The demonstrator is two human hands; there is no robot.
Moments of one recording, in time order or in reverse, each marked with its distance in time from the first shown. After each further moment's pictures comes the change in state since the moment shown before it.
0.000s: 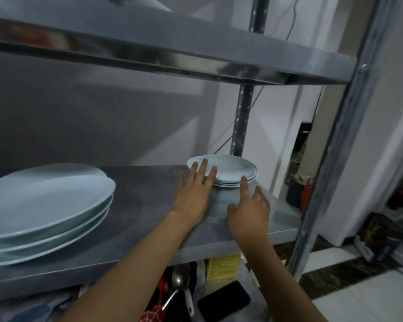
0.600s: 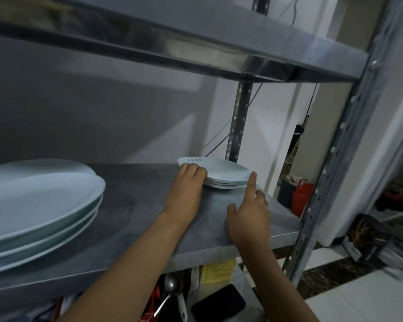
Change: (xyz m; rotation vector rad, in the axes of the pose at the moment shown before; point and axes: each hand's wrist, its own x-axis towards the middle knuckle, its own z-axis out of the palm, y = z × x) left_hand 0.009 -0.009 0.006 -0.313 0.414 0.057; right_hand -0.001 -0.001 0.002 0.173 0.111 0.021
